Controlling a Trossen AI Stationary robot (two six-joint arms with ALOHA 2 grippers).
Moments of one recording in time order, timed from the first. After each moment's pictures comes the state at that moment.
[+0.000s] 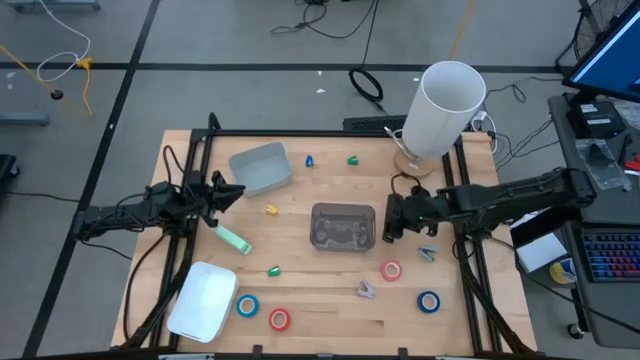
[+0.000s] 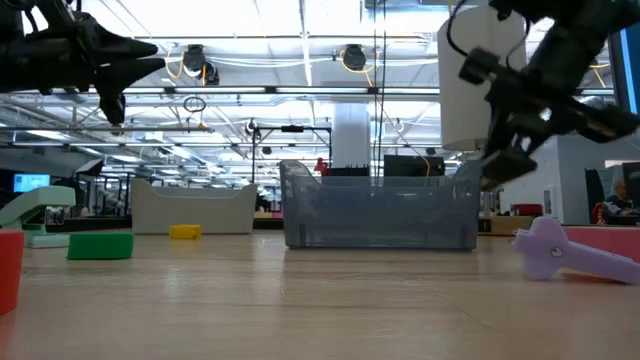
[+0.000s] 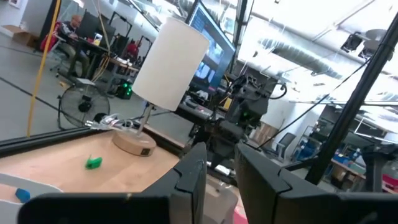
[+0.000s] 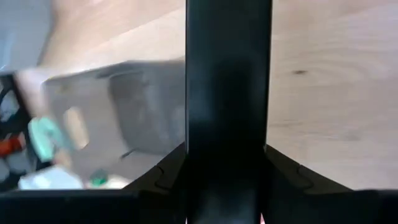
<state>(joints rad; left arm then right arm) 0.11 0.02 0.02 0.24 -0.08 -0.43 0.08 1.01 0.66 -0.63 0.13 1.83</state>
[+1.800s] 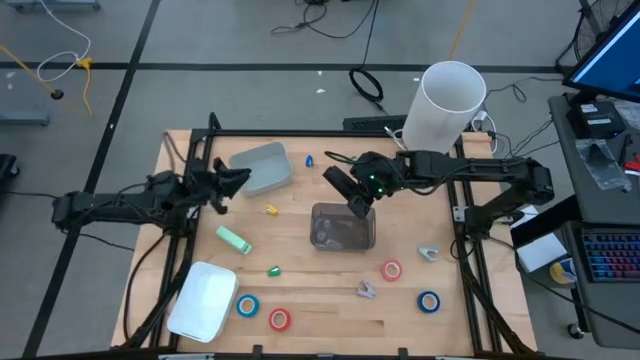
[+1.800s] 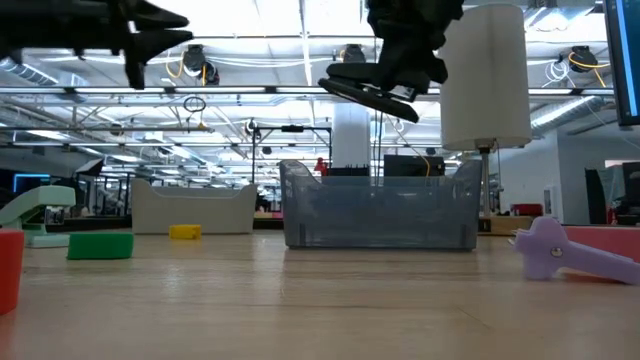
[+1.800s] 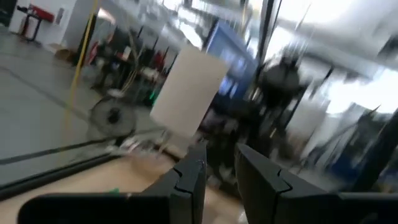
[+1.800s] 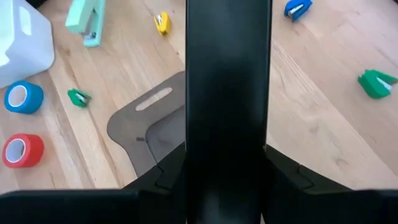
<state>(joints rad) 0.11 0.47 0.27 0.40 -0.20 -0.37 -0.10 1.48 1.34 -0.79 0.06 0.50</state>
